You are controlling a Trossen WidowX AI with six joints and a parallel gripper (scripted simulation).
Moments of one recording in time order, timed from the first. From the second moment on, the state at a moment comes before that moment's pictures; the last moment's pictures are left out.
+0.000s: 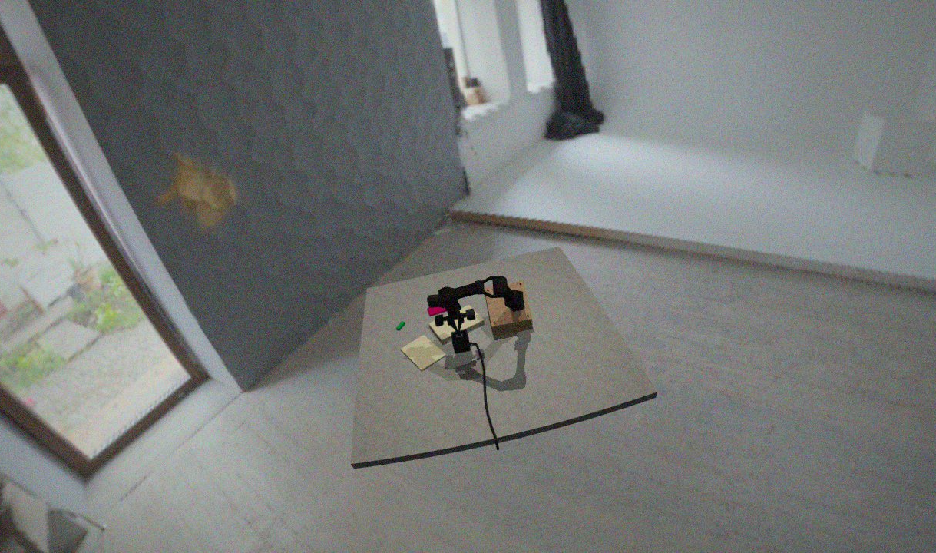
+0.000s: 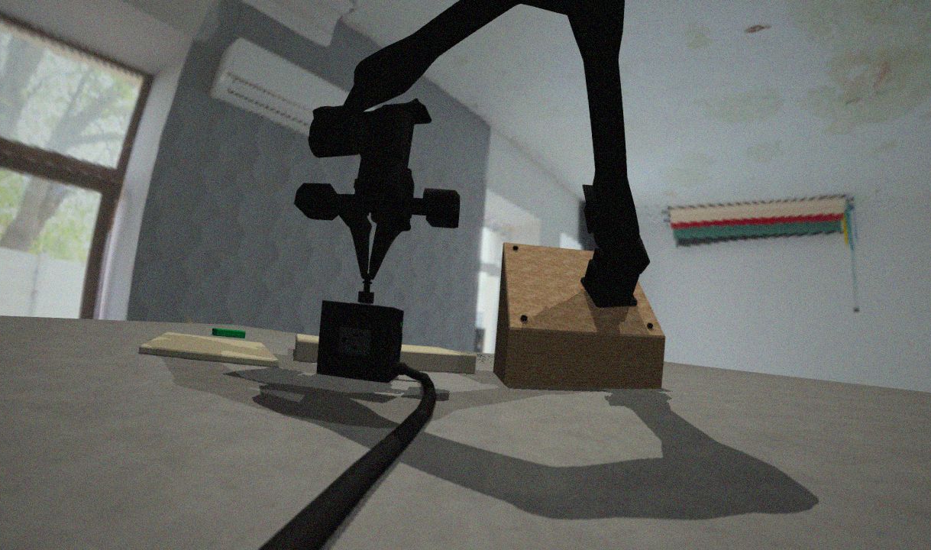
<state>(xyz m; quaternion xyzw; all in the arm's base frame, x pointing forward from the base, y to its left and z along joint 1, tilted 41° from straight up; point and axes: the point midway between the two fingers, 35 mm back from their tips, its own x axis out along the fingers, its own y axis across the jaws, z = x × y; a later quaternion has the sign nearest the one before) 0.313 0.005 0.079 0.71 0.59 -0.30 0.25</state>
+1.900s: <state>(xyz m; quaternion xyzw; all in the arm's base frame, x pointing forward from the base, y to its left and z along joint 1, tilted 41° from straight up) 0.313 0.006 0.077 0.71 0.58 -0.30 0.25</state>
